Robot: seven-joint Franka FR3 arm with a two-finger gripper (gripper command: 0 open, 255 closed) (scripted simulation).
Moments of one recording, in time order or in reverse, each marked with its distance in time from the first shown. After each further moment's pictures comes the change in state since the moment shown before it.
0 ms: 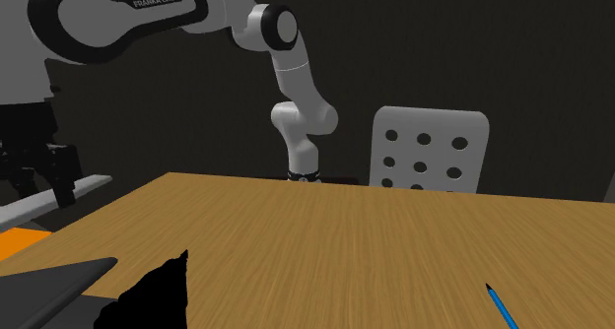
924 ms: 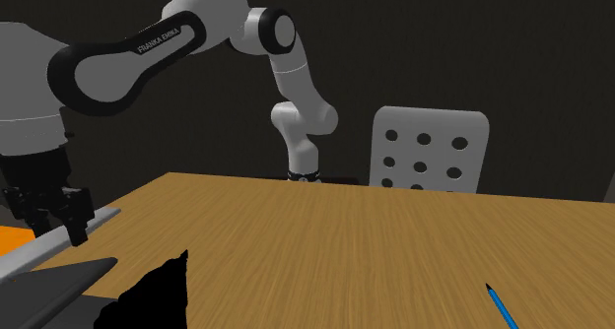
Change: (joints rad) arm 0.002 0.051 0.008 -0.115 0.014 0.166 -0.008
